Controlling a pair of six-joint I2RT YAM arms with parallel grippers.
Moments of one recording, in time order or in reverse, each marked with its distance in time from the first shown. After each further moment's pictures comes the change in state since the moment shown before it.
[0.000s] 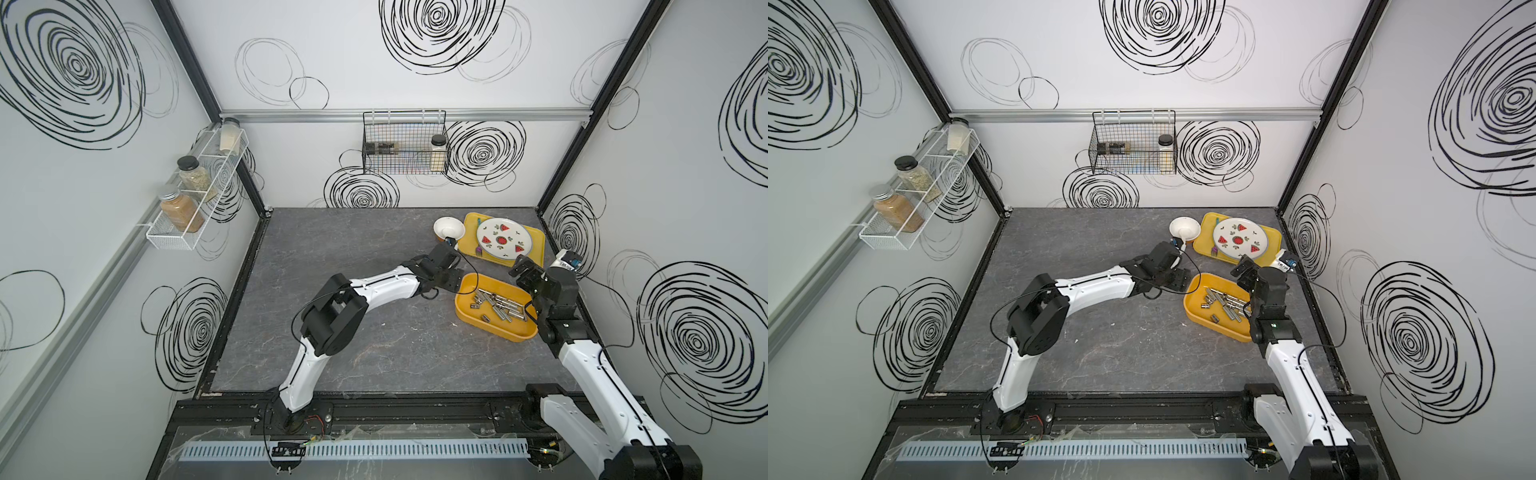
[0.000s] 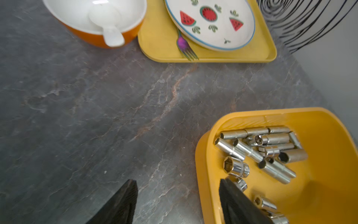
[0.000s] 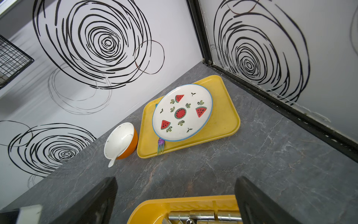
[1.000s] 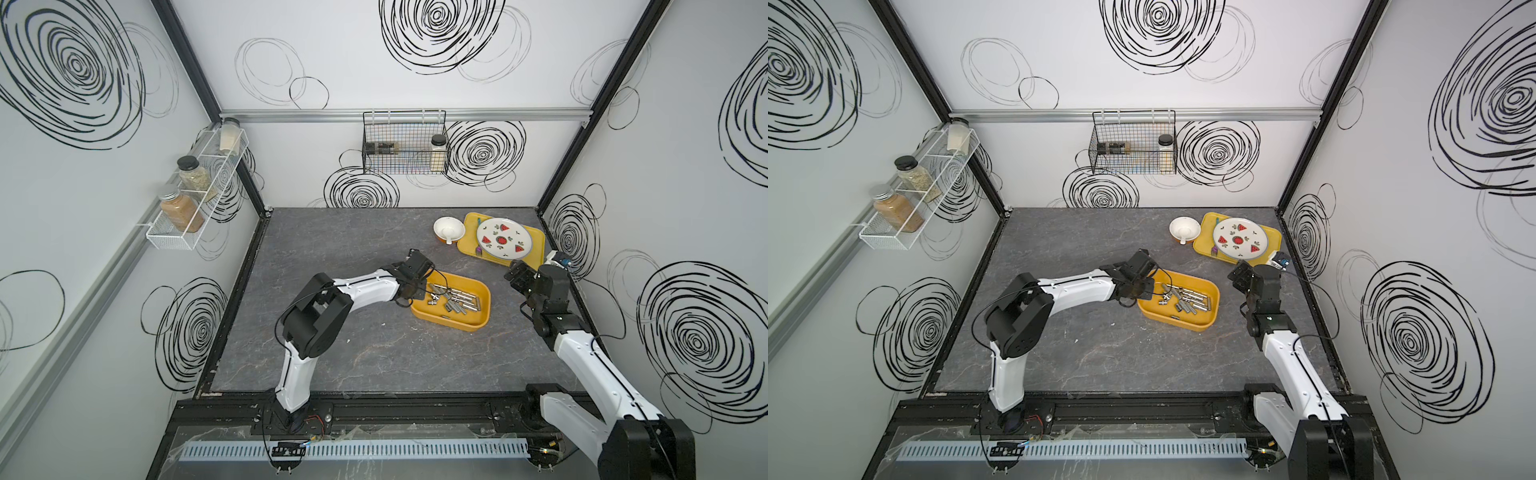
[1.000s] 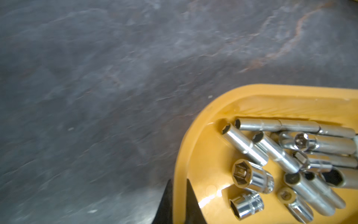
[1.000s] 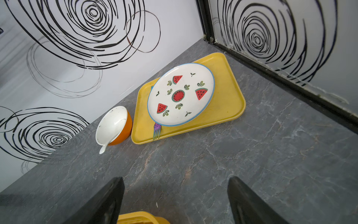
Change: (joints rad) left arm 0.131 -0.206 -0.359 -0.098 -0.118 -0.137; right arm 0.000 0.122 -0.005 0.019 -0.068 0.011
